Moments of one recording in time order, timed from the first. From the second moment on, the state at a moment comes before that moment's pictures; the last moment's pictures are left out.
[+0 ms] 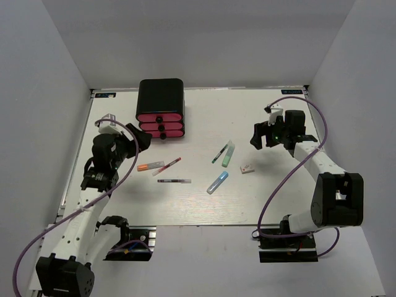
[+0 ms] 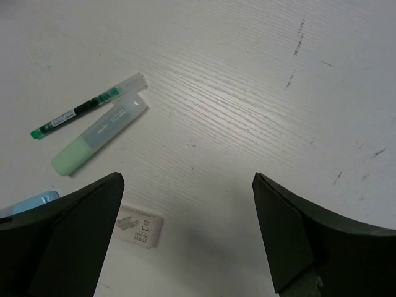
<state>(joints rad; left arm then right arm) -0.13 0.78 0.67 -0.18 0.07 -0.60 0.05 1.43 0.90 -0.19 -0.43 -0.20</state>
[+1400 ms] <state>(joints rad) -0.14 1.52 1.02 -0.05 0.21 -0.48 0.09 1.45 0.90 -0.12 -0.81 -0.37</state>
